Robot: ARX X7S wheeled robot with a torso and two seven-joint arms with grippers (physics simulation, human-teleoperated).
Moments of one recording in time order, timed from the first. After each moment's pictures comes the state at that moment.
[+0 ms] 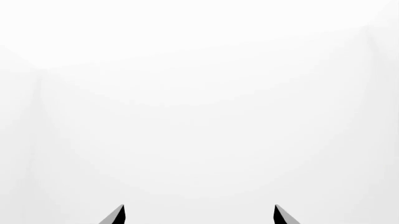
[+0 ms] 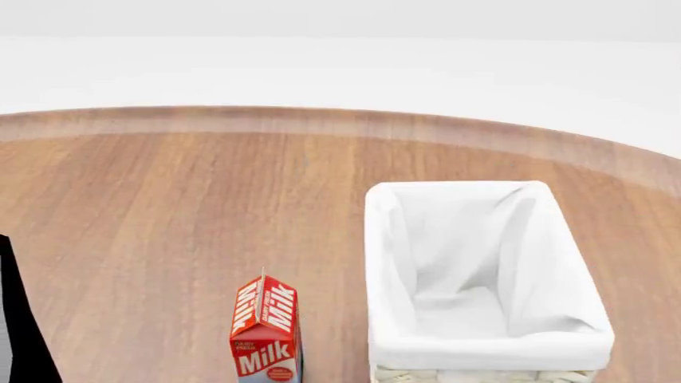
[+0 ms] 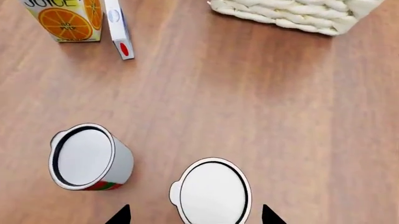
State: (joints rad) left arm 0.04 -0.37 0.18 0.97 -0.05 -0.27 -0.35; right arm -0.06 1.05 -1.10 -0.75 1.05 0.28 1.03
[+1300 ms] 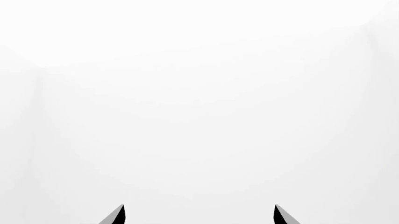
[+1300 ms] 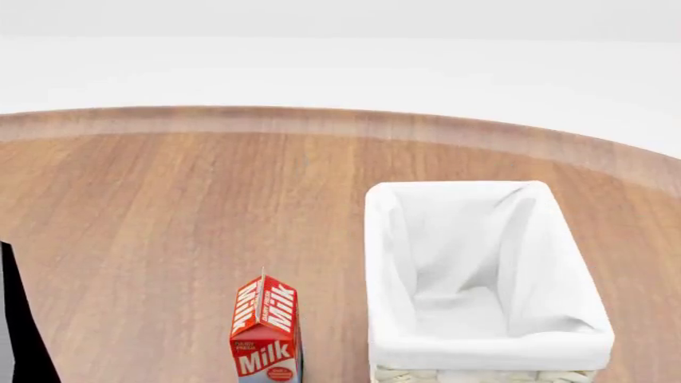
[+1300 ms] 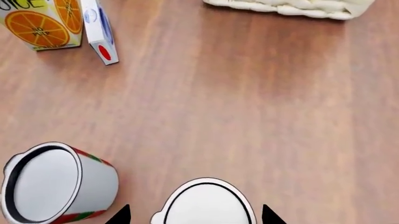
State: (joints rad) left arm 0.06 -0.39 0.19 0.95 -0.06 -0.23 -0.38; right arm -0.07 0.97 -1.08 -0.51 1.02 0.15 0.84
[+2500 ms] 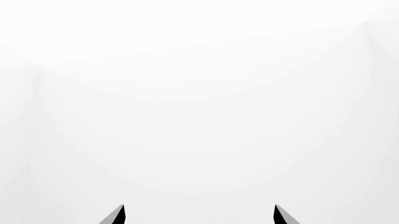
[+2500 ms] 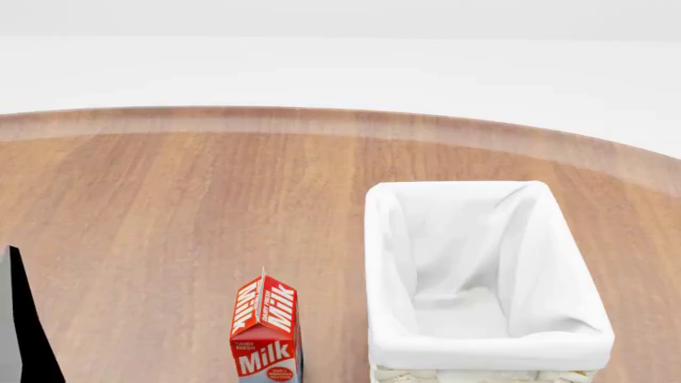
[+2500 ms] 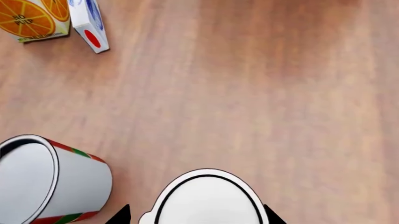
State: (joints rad) left arm 0.06 -0.41 0.21 0.93 -0.06 -0.21 -0.40; right arm -0.10 0.91 -1.07 -0.36 1.01 0.06 0.73
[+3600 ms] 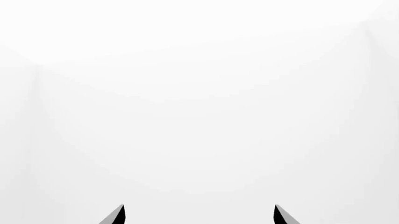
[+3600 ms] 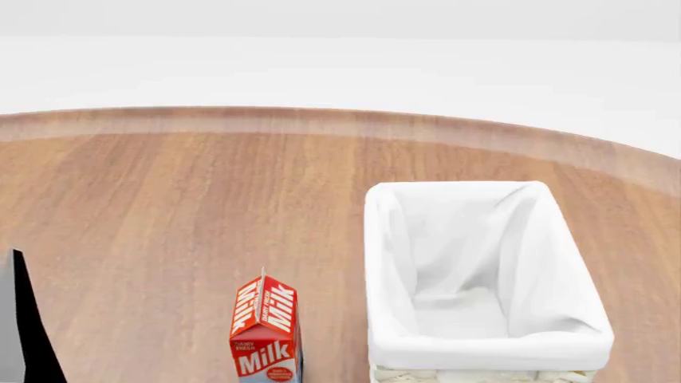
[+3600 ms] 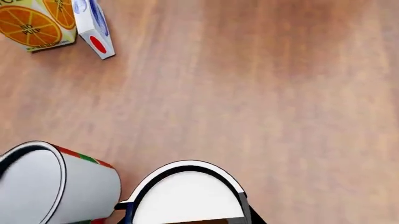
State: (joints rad) left arm 0.06 -0.42 0.23 0.92 -0.06 -0.20 -0.42; right arm -0.12 0.88 -1.07 -0.31 1.00 0.00 0.70
